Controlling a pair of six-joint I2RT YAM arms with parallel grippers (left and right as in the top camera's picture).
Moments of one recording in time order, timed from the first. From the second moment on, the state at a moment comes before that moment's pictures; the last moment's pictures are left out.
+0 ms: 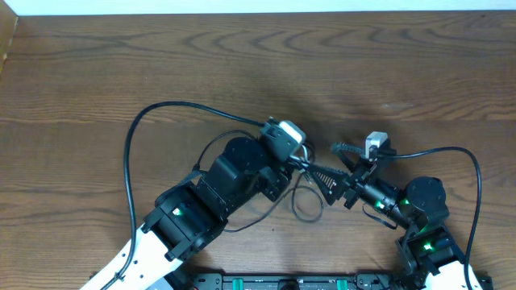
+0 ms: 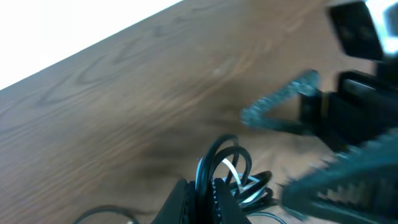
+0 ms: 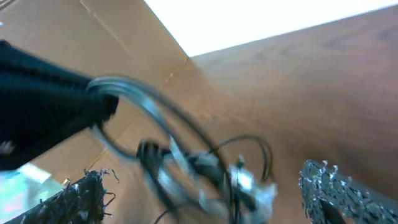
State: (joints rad) left arm -0.81 1.05 1.00 -0.50 0.00 -0.04; right arm 0.36 0.73 0.30 0.31 -0.54 0.56
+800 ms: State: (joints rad) left arm -0.81 1.06 1.00 -0.48 0.30 -0.02; right arm 0.55 0.91 0.30 0.35 -0.09 0.52
